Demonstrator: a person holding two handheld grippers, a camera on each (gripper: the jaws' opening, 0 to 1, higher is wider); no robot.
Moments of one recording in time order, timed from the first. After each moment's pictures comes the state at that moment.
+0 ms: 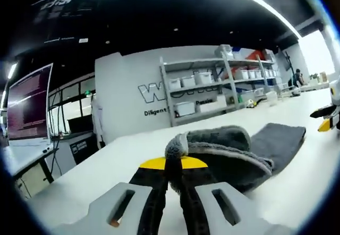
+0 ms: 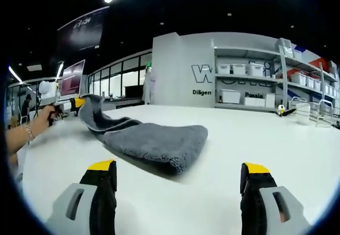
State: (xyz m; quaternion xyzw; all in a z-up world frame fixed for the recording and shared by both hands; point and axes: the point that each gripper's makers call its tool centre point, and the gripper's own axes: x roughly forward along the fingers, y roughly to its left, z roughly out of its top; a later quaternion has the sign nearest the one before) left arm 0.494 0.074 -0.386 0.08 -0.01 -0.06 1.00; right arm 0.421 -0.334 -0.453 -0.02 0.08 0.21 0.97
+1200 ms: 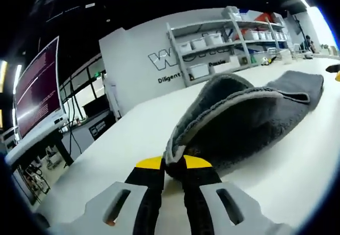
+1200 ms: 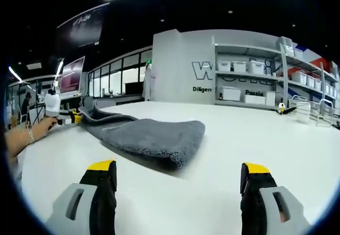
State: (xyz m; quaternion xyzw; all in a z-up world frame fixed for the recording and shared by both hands) left arm 0.472 0.139 -0.476 0.18 0.12 0.01 0.98; right arm 0.442 -0.336 -0.462 -0.02 0.09 0.21 0.97
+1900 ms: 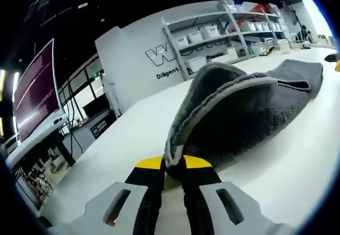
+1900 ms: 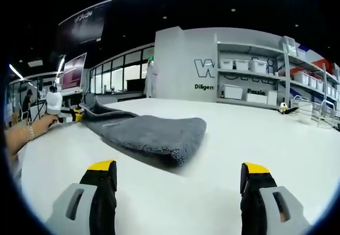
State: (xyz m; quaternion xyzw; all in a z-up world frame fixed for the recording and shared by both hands) left arm 0.444 0.135 -0.487 0.18 0.13 0.01 0.97; right arm 0.440 -0.332 -0.466 -0.04 0.10 0.21 0.97
